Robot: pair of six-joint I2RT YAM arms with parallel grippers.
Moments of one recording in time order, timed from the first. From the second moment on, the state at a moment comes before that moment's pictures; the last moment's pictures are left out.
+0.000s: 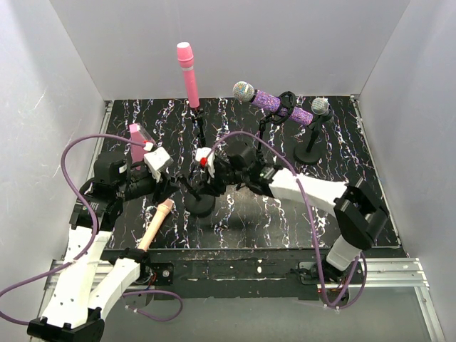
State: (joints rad) left arm -0.23 0.76 1.05 -0.83 0.62 0.38; right arm 0.93 1.67 1.19 -0.01 -0.57 -0.14
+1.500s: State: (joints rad) left arm -0.22 0.94 1.08 -0.85 0.65 0.46; right arm 1.00 0.70 0.69 -0.03 -0.24 -0.66
